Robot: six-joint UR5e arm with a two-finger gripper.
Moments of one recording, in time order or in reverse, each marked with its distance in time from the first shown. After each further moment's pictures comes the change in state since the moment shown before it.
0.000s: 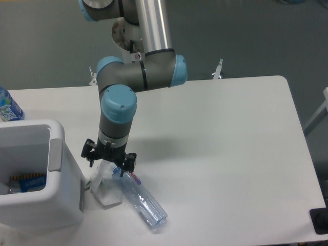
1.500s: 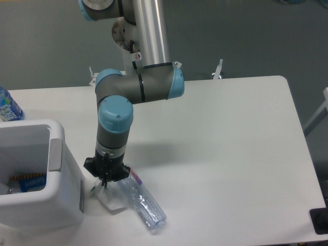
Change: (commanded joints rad) arm -0.011 -0.017 0.073 0.049 -0.003 -0.201
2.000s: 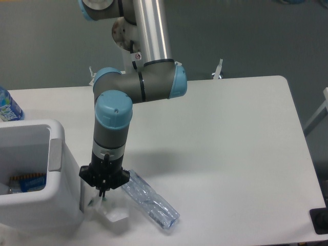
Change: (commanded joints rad) arm 0.003 0.015 0.095 0.002 -0.005 -0.098
